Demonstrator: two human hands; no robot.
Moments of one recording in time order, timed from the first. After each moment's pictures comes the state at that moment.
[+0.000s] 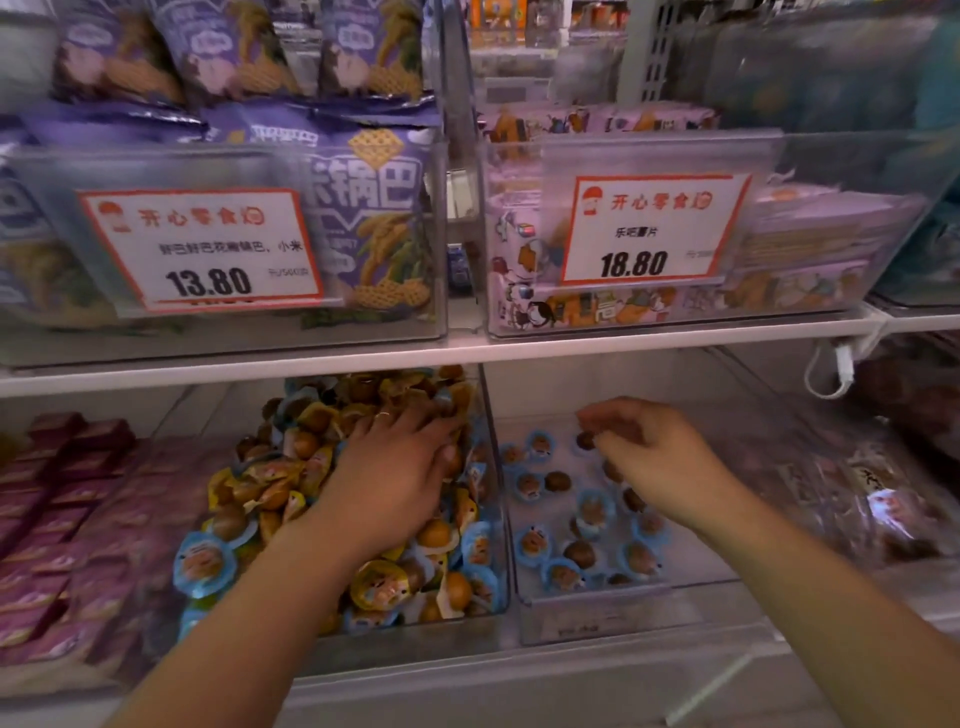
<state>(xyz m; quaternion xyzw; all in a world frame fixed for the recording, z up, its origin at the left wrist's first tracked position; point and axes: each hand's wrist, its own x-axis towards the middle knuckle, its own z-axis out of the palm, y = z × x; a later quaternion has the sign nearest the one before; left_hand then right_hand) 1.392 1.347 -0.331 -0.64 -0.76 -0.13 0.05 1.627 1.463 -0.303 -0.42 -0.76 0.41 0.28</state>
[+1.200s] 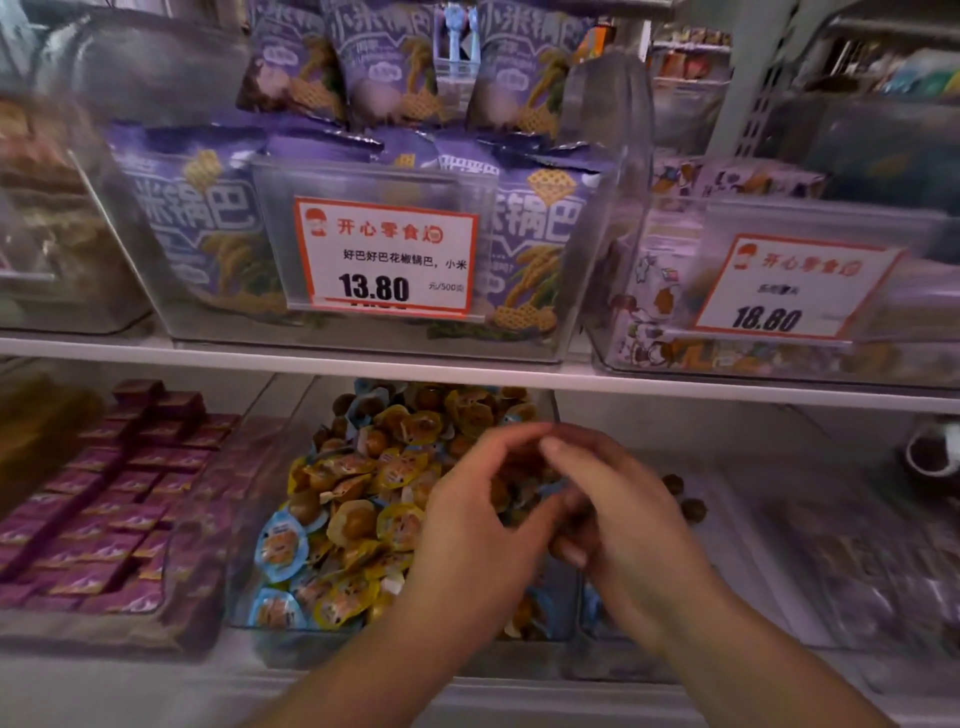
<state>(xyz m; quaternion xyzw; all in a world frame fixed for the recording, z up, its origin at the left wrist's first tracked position) 1.453 1.297 -0.304 -0.50 -0.60 -0.62 -0.11 1.551 1.369 -0.282 -0.31 -0.51 0.73 0.34</state>
